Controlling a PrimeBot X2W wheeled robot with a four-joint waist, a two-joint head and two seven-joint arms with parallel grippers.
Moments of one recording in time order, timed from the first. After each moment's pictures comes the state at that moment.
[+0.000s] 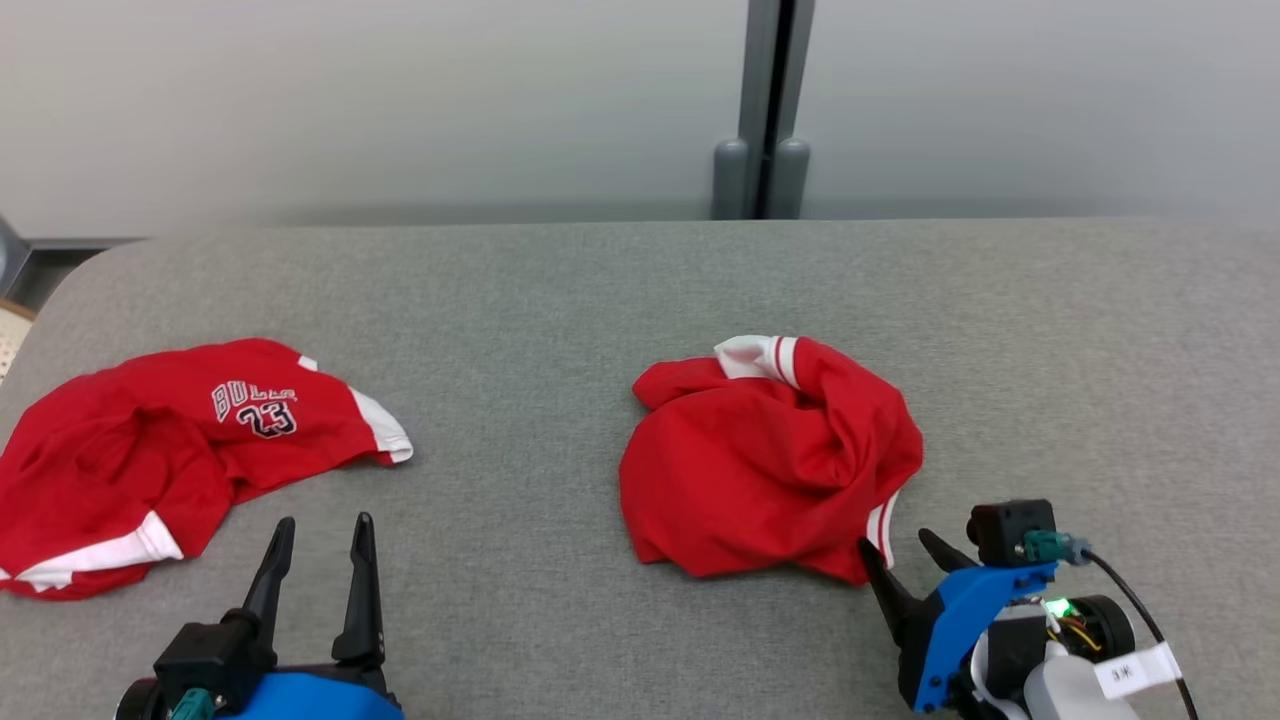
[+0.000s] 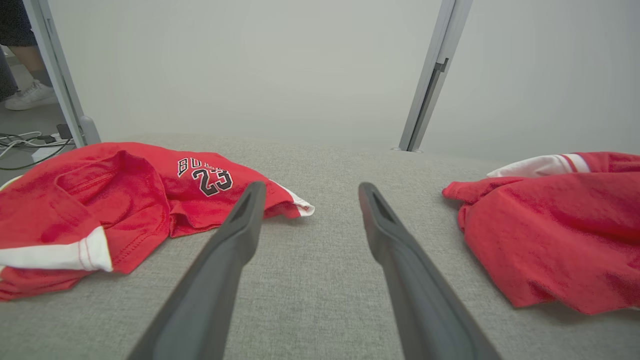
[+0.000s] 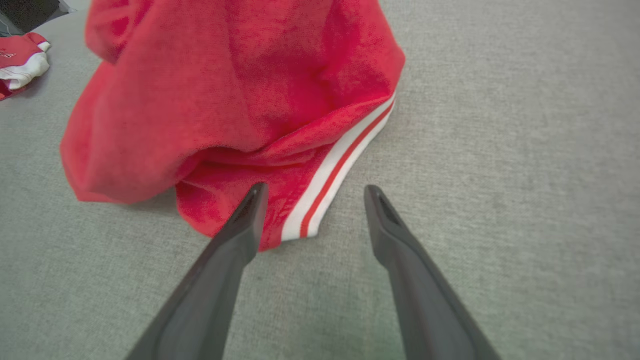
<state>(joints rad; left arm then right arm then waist) 0.02 0.20 -0.16 0.23 -0.35 -0.02 -0.26 -0.21 -0.05 0.11 0.48 0.20 0.13 0.16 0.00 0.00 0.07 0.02</state>
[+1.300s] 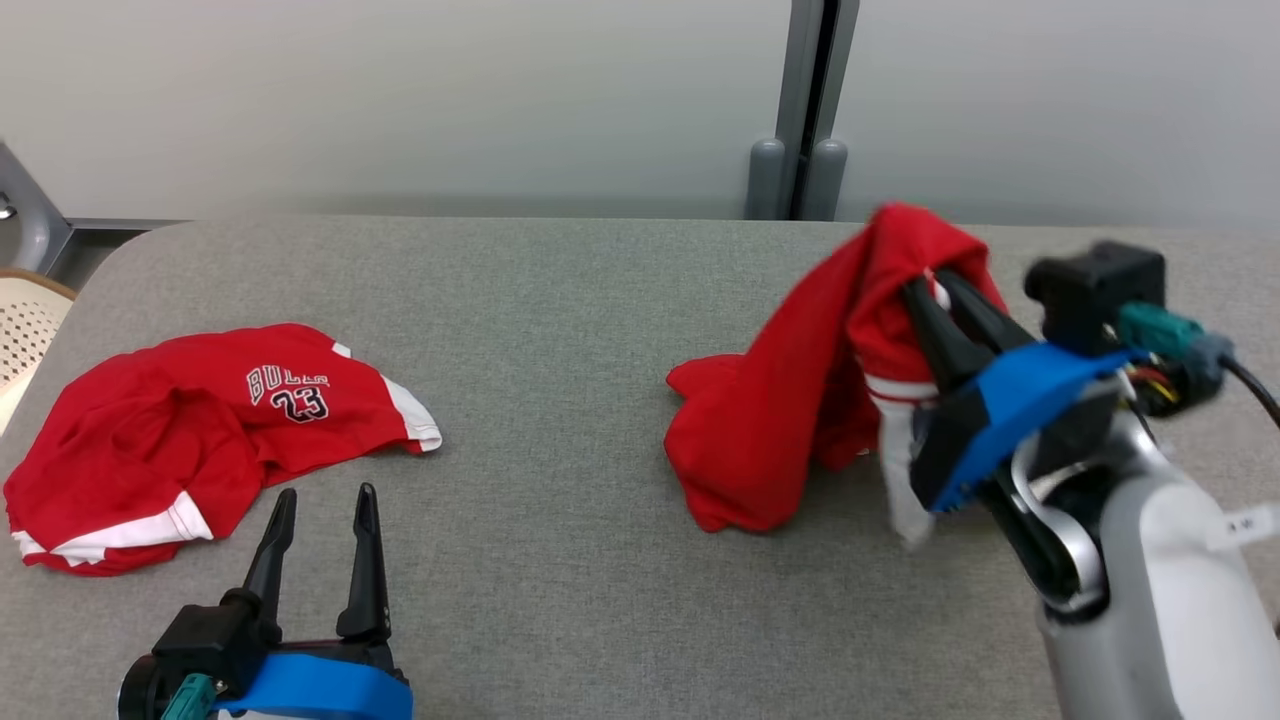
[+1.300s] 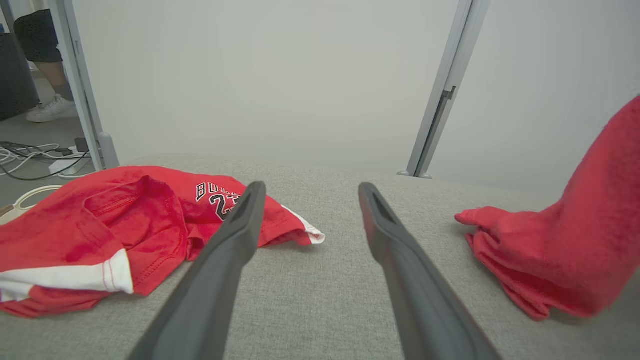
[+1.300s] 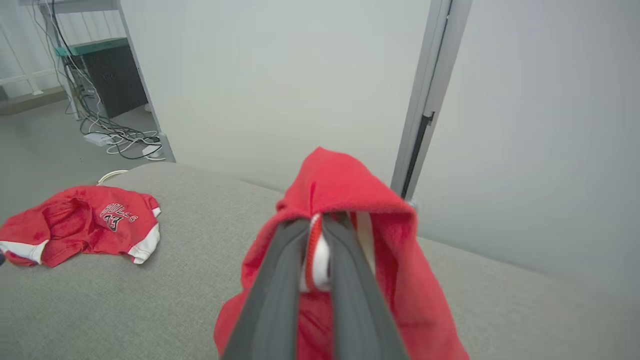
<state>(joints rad) -0.01 0.17 -0.14 0.20 -0.33 -0.03 -0.26 -0.37 -0.05 0.10 -0.11 0.15 0.13 0.45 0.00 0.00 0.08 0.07</state>
